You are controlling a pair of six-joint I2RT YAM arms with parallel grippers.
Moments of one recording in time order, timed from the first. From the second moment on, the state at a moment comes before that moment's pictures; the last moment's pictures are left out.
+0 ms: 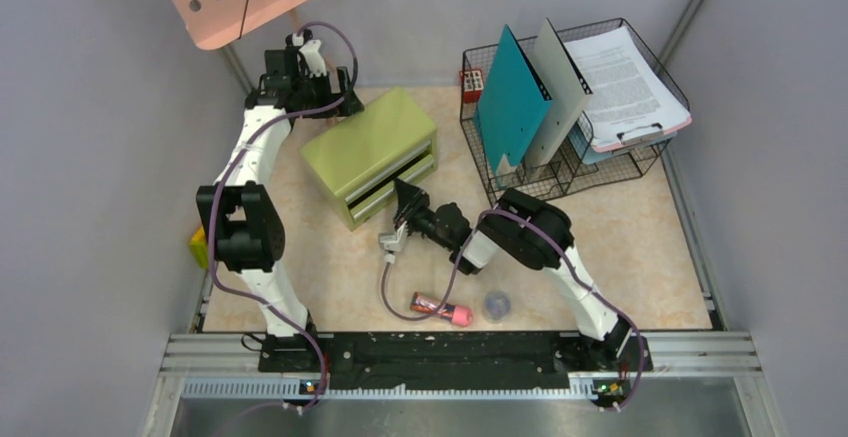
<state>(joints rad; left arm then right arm) 0.01 1.86 1.72 -0.51 0.43 -0.10 0.92 2.34 1.02 1.36 -0.03 -1.60</state>
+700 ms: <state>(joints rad) 0.01 1.85 1.71 -0.51 0.41 -0.09 0.97 2.17 0.74 1.40 0.04 -1.60</state>
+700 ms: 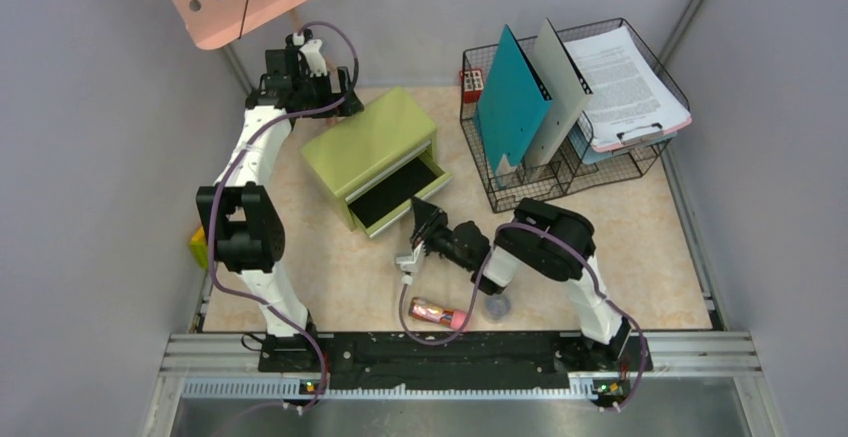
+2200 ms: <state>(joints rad) 0.01 1.63 1.78 -0.98 0.23 0.19 1.00 1.56 0.96 0.17 0.30 -0.99</state>
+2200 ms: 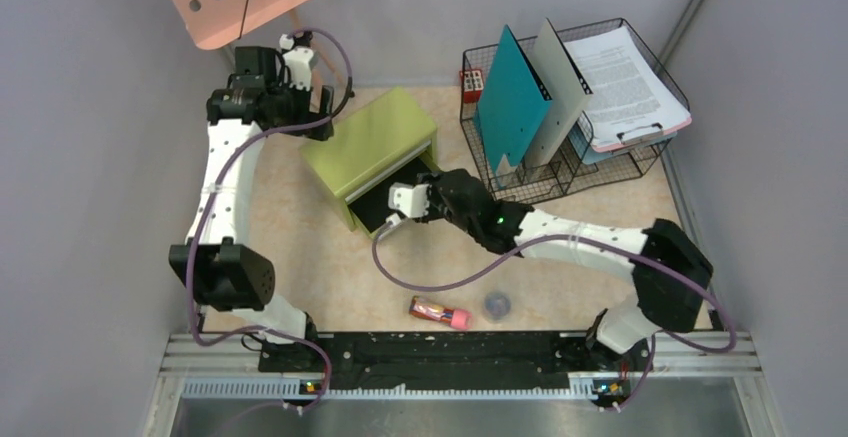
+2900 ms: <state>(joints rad) 0.01 1.38 1.54 -0.95 0.11 0.14 1.08 1.36 1.00 -0.60 -0.31 -0.37</state>
